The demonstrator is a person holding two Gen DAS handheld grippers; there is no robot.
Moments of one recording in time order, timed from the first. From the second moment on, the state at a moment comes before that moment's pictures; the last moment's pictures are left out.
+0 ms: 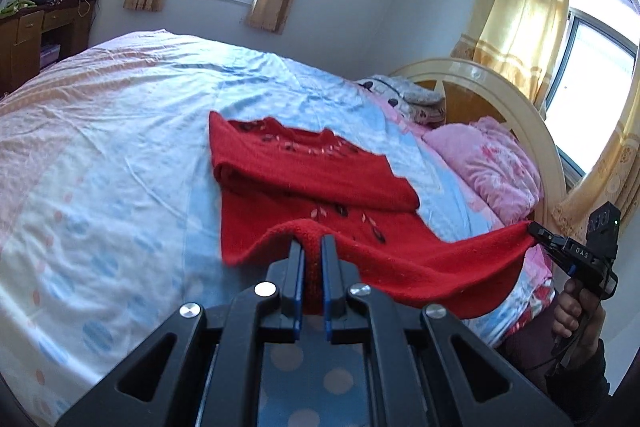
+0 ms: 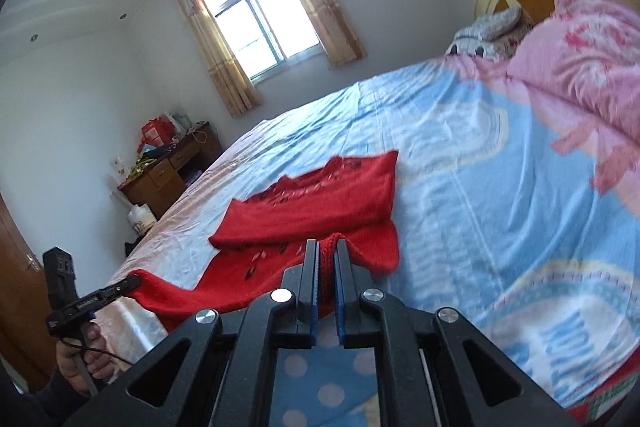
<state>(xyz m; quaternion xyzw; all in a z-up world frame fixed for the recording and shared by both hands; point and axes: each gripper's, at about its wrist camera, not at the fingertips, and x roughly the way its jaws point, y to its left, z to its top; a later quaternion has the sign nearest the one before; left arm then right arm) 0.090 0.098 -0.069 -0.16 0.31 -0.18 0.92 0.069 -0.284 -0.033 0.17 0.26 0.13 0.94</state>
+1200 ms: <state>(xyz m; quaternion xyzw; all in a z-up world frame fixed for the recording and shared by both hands) 0.314 0.095 -0.063 -0.12 0.32 -0.09 0.93 0.342 -0.270 -0.036 0.15 0.31 0.08 0.94</state>
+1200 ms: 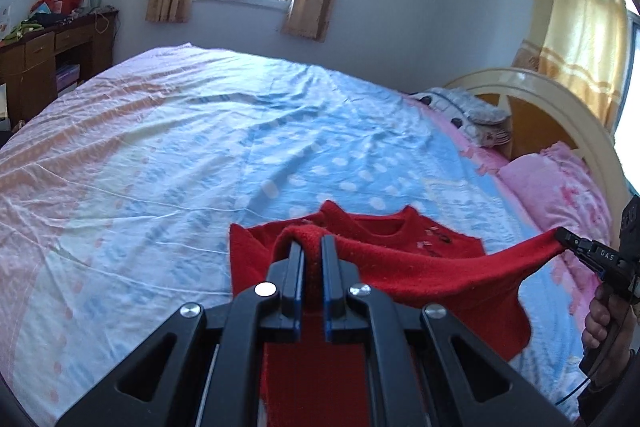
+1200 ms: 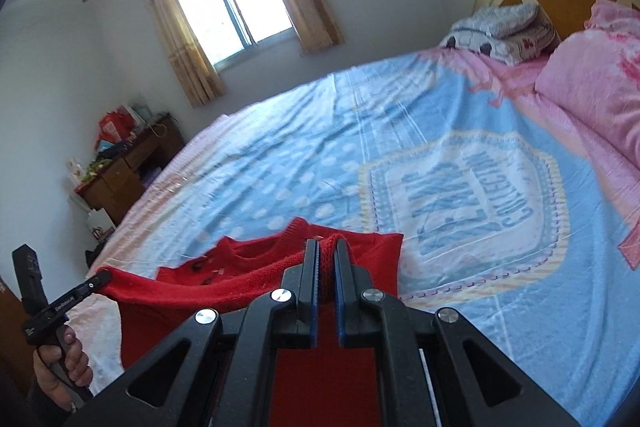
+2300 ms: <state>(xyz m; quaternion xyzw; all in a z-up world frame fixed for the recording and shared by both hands) 0.346 0.100 -0.117 -0.02 0.37 0.09 0.93 0.452 -0.180 -0.114 0.01 0.41 0.05 0.91</state>
